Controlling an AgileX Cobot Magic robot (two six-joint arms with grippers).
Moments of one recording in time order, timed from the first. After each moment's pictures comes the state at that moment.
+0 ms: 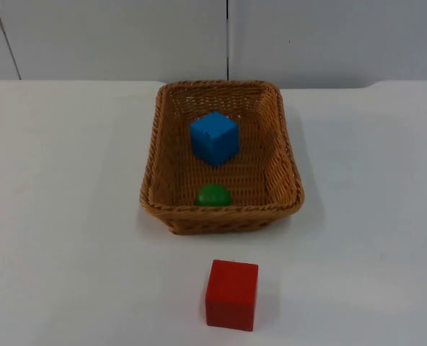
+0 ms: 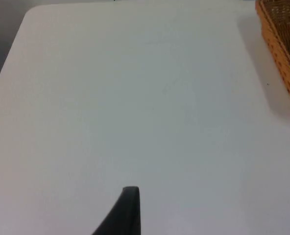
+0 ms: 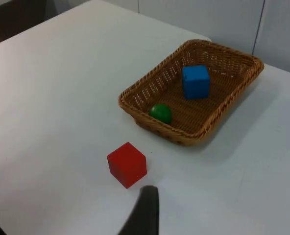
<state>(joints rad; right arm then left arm) 0.59 0.23 -0.62 0.11 0.90 -0.11 -0.01 0.00 -0.53 0.00 1.14 0.01</state>
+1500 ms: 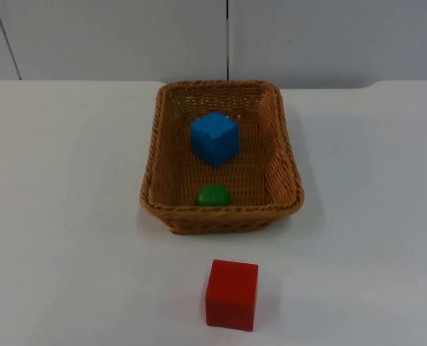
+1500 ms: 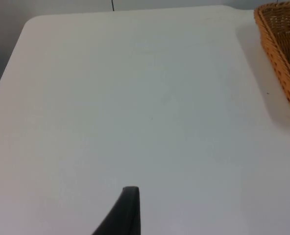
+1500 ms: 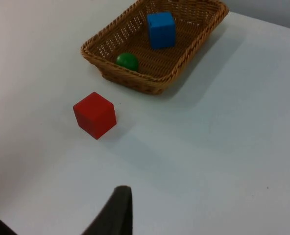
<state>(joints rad) 0.59 0.00 -0.52 -0.02 1.08 0.01 -0.01 0.00 -0.50 -0.01 1.09 0.01</state>
